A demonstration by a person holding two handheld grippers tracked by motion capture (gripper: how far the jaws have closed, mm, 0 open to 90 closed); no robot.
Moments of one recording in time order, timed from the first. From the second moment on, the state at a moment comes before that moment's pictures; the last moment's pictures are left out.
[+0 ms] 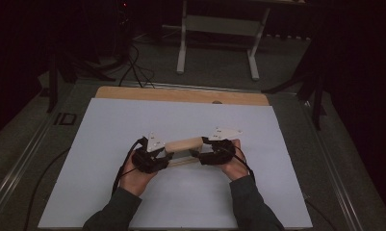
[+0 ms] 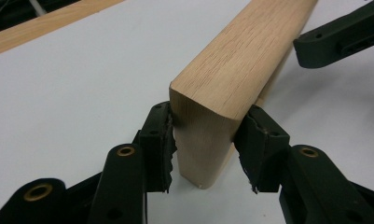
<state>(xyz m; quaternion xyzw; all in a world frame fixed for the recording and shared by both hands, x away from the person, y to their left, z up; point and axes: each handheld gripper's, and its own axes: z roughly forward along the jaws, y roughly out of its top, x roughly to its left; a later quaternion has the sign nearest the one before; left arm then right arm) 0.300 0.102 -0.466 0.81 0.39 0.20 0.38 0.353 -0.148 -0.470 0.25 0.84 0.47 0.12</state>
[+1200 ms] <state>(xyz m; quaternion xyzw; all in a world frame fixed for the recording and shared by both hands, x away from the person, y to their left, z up) 0.321 0.114 -0.465 0.81 0.40 0.19 0.39 0.351 -0.138 -0.473 0.28 0.83 0.46 0.15</state>
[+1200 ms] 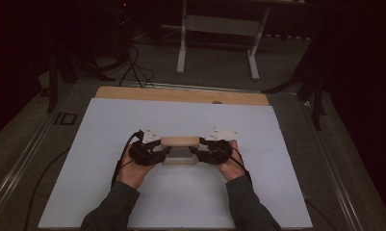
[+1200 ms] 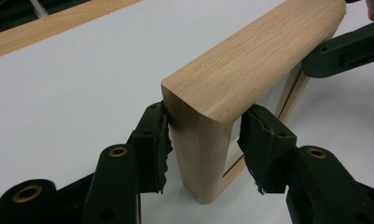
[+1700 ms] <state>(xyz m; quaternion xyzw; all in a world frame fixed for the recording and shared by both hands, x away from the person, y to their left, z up) 0.338 0.114 -0.468 0.79 0.41 0.18 0.41 0.364 -0.138 -0.474 0.30 0.82 0.47 0.14</state>
